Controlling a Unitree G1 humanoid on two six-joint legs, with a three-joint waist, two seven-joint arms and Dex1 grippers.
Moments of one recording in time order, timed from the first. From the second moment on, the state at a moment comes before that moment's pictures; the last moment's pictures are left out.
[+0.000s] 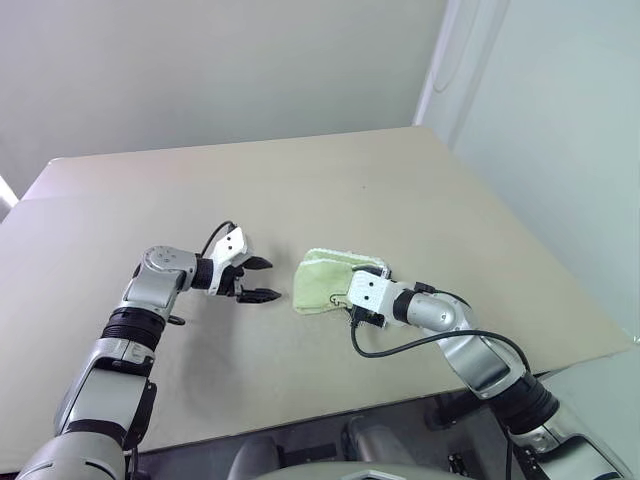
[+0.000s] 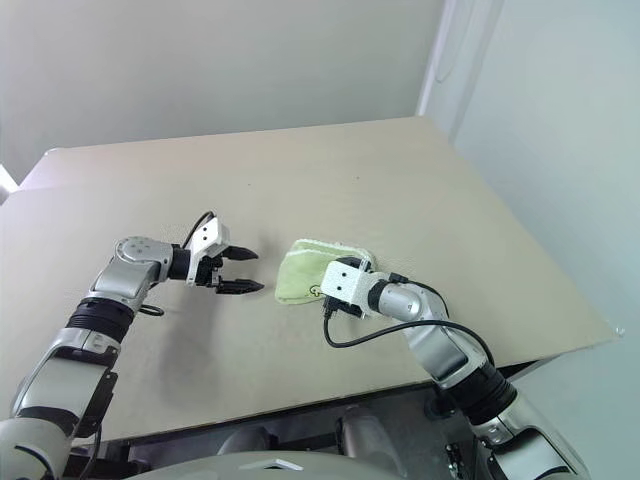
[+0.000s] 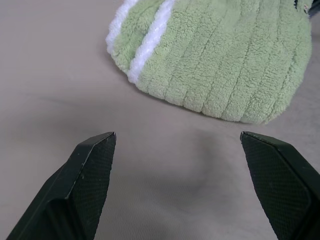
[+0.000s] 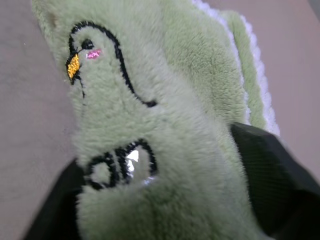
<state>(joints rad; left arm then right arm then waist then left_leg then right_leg) -0.63 0.55 -0.17 0.65 -0.12 0.09 -1.31 -0.31 -0.53 0.49 -0.16 -0.25 0.41 0.57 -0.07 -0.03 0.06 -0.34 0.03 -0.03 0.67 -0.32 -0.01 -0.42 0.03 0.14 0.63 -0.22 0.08</state>
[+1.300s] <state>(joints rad) -0.67 0.51 -0.17 0.74 -0.10 0.03 -1.30 -0.20 -0.58 -0.02 -0.12 -0.06 0.61 0.43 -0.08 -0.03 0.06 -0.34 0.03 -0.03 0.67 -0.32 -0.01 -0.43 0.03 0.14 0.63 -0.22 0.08</state>
